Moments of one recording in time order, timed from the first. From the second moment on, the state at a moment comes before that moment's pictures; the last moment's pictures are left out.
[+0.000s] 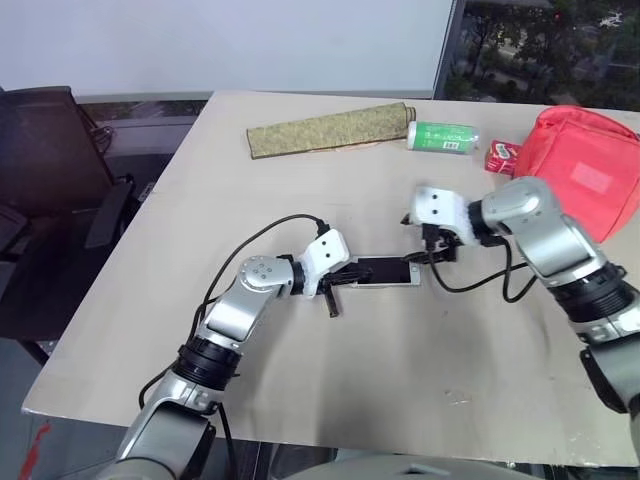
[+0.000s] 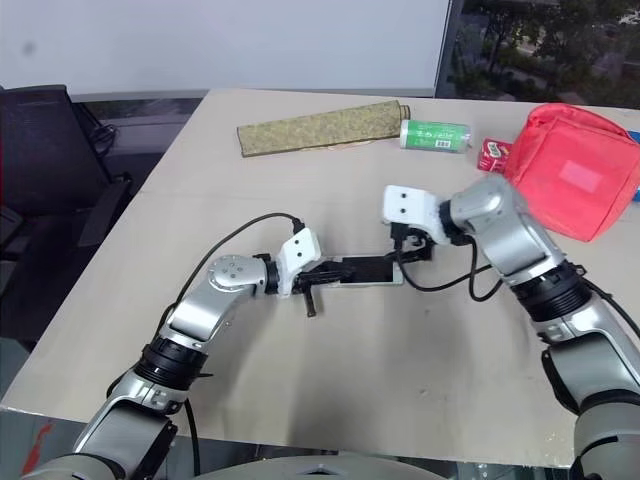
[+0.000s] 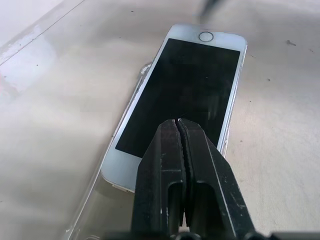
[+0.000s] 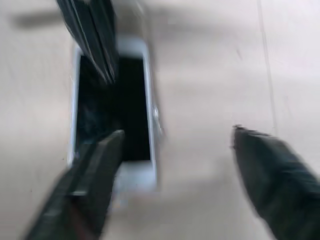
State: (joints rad) left arm -0.41 0.46 -0.31 0.03 -0.12 0.31 -0.93; right arm -0.78 -0.70 0.40 -0.01 -0.03 0.52 1.21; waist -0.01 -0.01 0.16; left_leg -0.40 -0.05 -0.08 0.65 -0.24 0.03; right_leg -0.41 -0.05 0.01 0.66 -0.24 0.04
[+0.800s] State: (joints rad) left arm -0.42 0.43 -0.22 -0.04 -0.23 0.48 -0.89; right arm -0.71 -0.69 0.53 -0.09 -0.15 0.62 1.22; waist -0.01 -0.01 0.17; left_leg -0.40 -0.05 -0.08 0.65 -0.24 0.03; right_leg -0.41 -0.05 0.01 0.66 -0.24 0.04
